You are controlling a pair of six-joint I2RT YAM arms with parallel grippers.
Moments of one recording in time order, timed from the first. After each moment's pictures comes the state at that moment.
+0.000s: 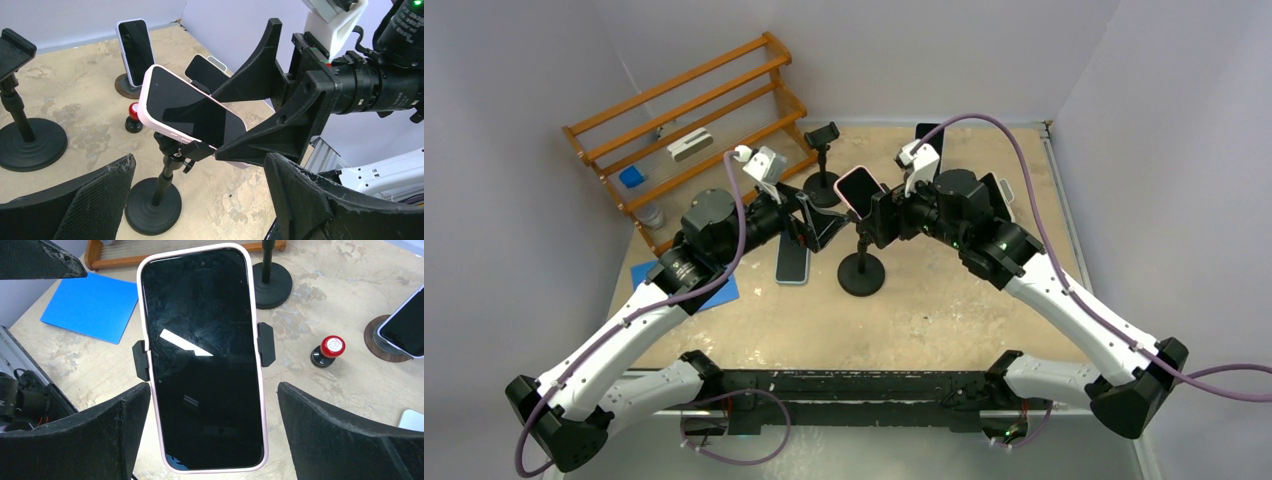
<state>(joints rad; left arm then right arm) -0.67 0.94 1.00 -0.08 0.21 -0.38 0.72 1.13 1.18 -0.41 -0.03 0.17</state>
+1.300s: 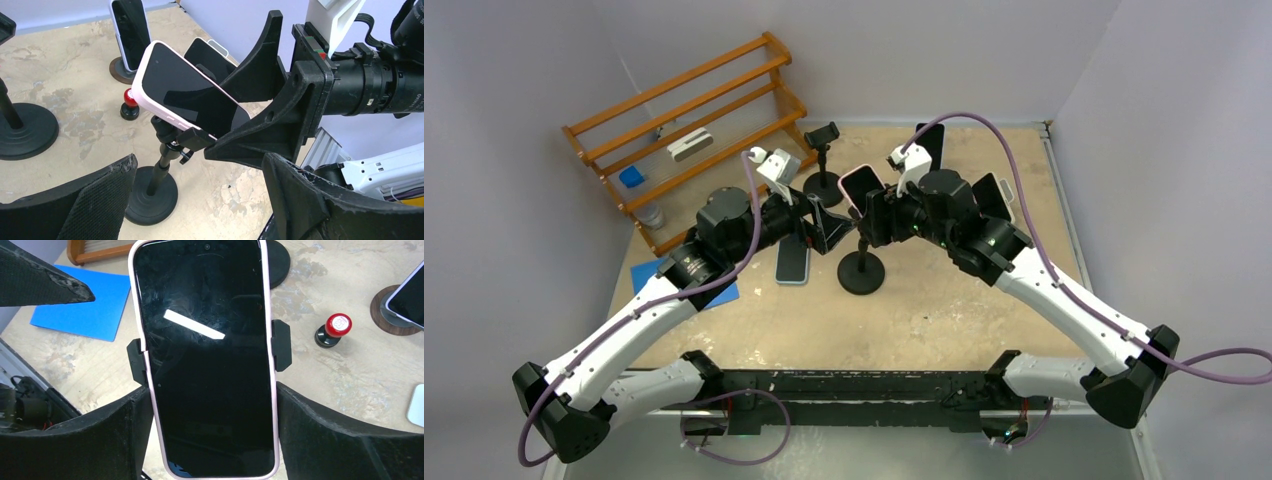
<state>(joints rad) -0.70 0.99 1.00 -0.10 0.20 -0.39 0.77 1.19 1.21 -0.47 0.05 0.25</state>
